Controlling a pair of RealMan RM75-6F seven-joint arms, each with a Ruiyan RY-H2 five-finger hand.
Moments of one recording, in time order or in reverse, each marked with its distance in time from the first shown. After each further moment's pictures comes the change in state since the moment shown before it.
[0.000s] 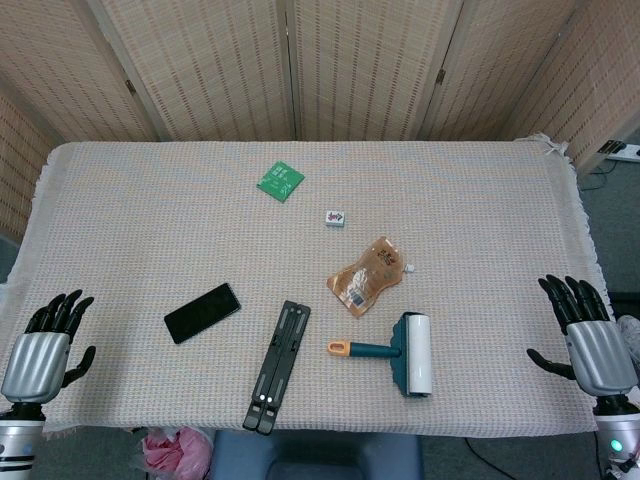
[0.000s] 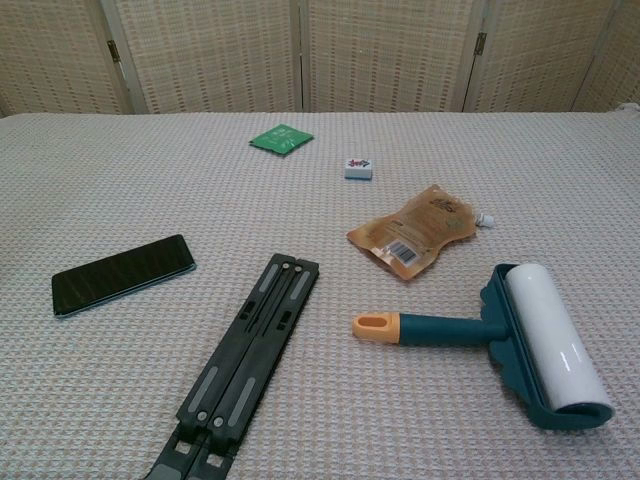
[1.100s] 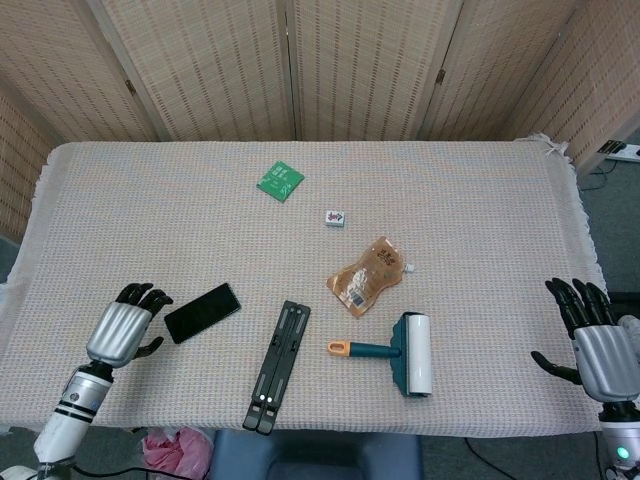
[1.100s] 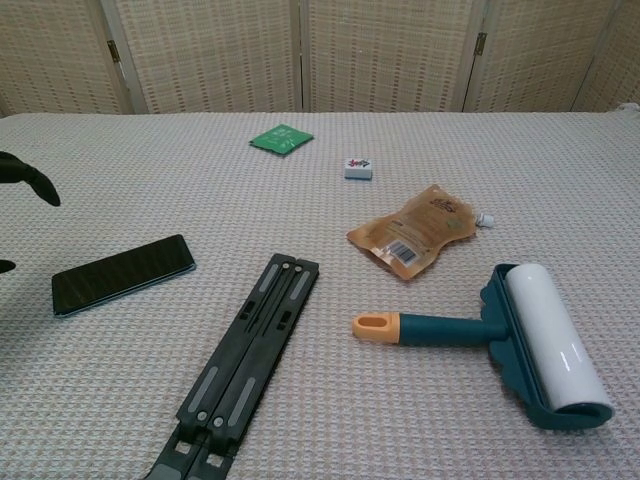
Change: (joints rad) left arm -0.229 -0.138 -0.039 0.091 -0.008 -0.288 0.083; right arm -0.019 0.000 -0.004 0.007 -0.021 0.032 0.022
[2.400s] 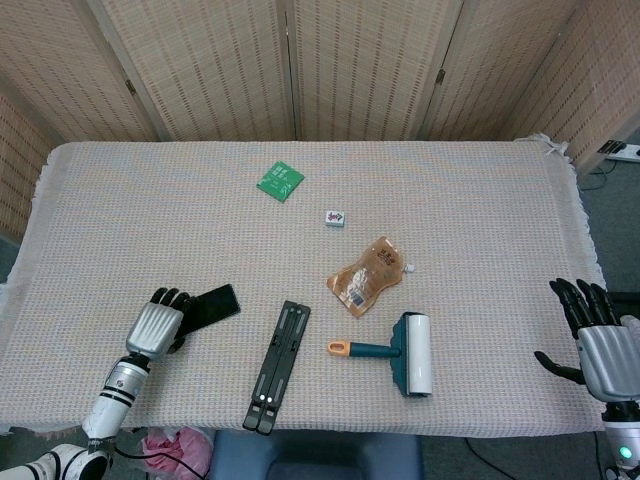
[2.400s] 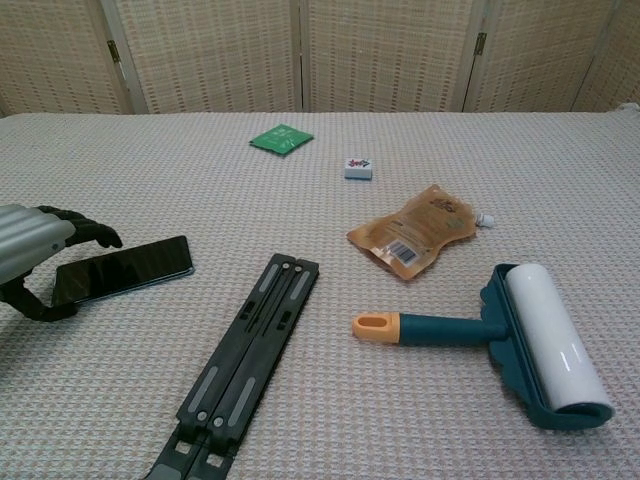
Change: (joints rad) left arm -0.085 -0.255 0.025 0.296 -0.100 -0.066 0.078; right arm -0.005 0.002 0.002 0.009 0.013 -0.006 0.010
